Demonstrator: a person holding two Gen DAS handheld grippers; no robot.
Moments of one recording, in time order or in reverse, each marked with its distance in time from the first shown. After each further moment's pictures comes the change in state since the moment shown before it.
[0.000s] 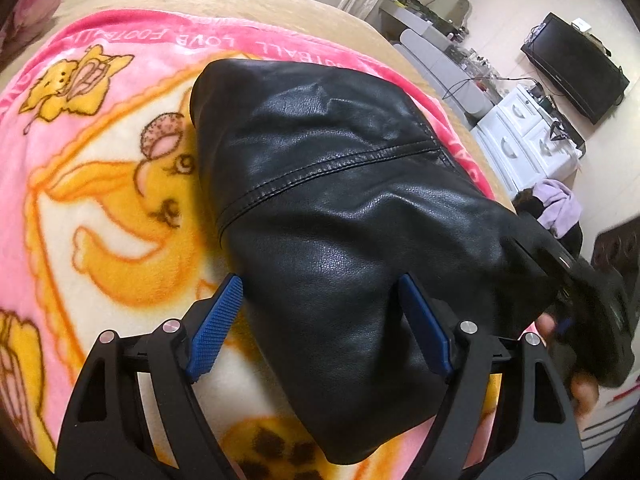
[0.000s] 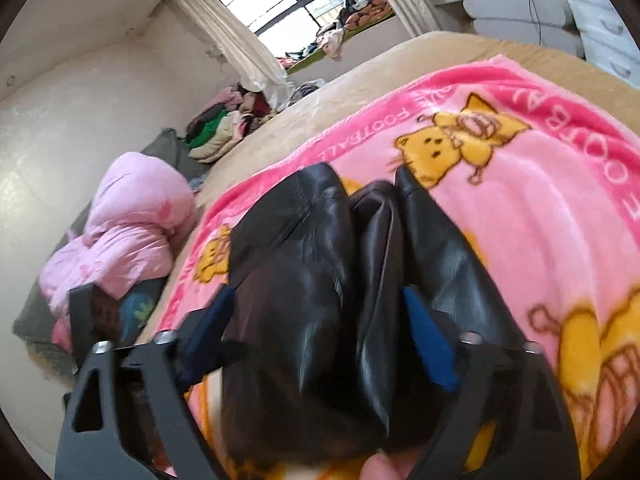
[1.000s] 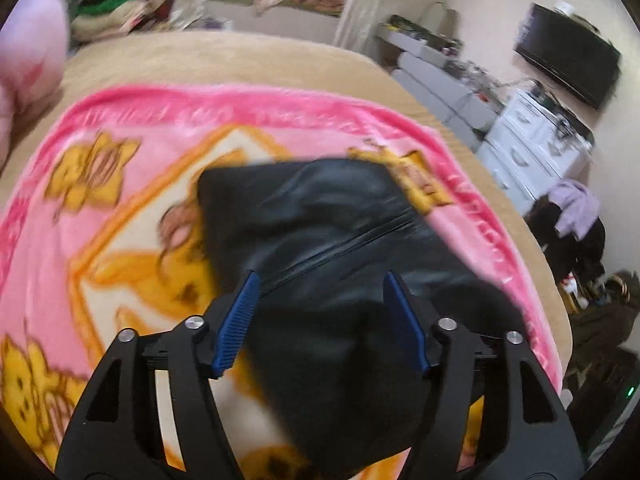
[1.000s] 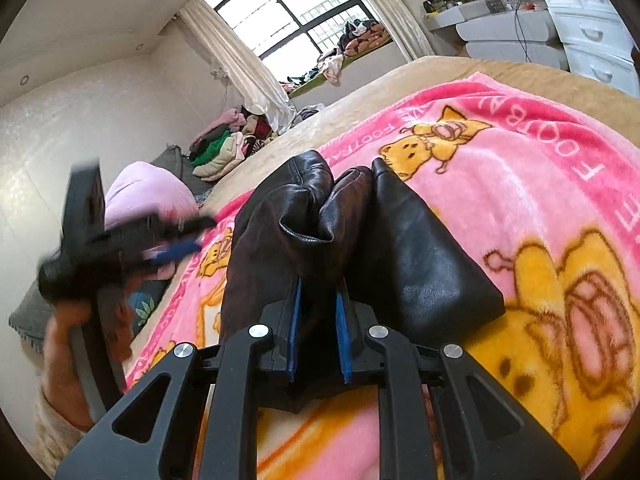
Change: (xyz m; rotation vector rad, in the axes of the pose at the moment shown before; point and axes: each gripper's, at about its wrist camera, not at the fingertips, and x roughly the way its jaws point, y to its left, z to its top) left arm -0.028 -0.030 0.031 0.078 -0.118 0.110; right arm -0.069 -0.014 -0.071 0.052 -0.110 0.021
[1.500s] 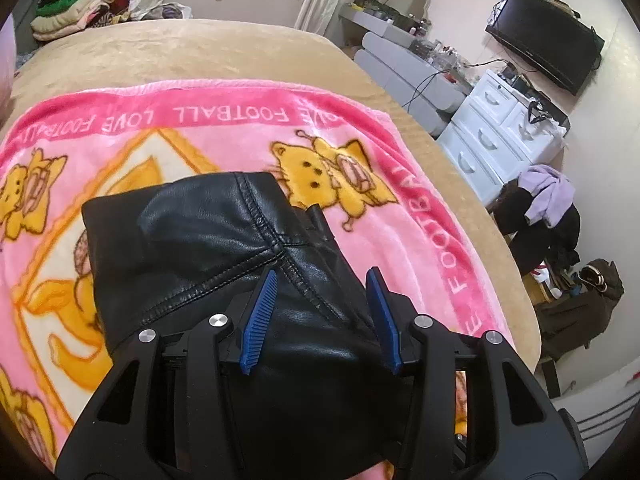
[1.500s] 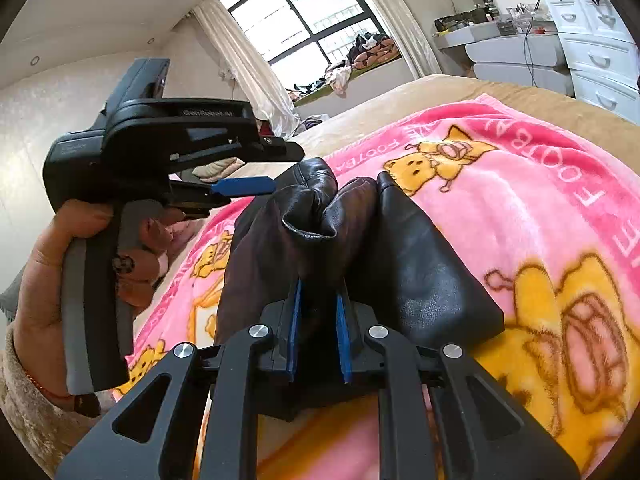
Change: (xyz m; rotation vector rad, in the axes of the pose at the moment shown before) left arm 0.032 -0.098 0.044 0.080 0.059 -0.112; right arm -0.001 0.012 -0.002 -0.080 -0.043 -0.023
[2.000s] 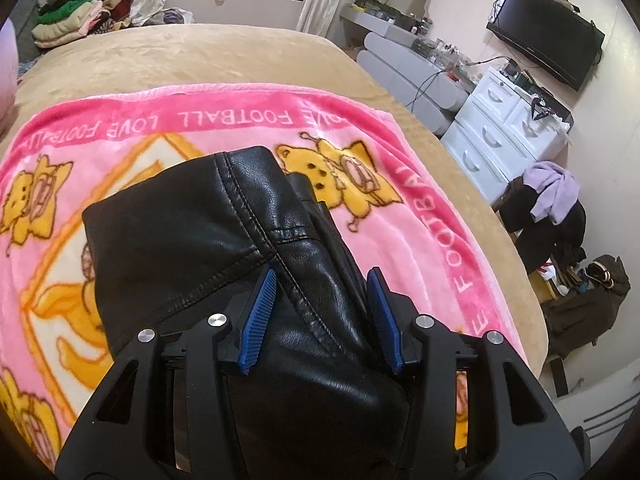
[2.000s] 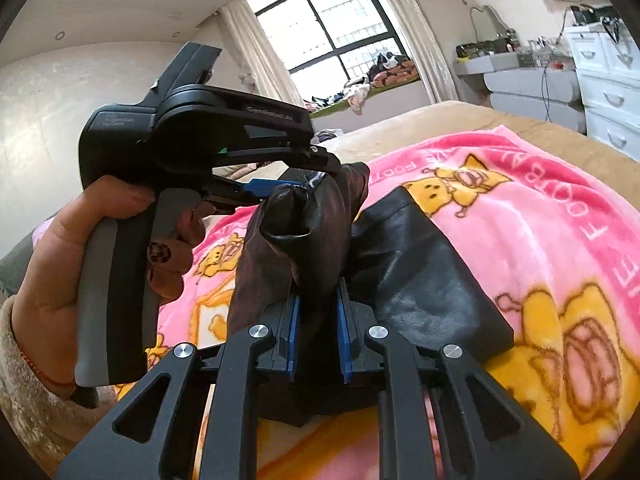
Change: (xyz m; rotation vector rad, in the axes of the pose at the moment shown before) left arm 0.003 -0.001 0.000 0.015 0.001 0.026; right arm -0.002 0.018 -0.002 -0.097 -0.047 -0.007
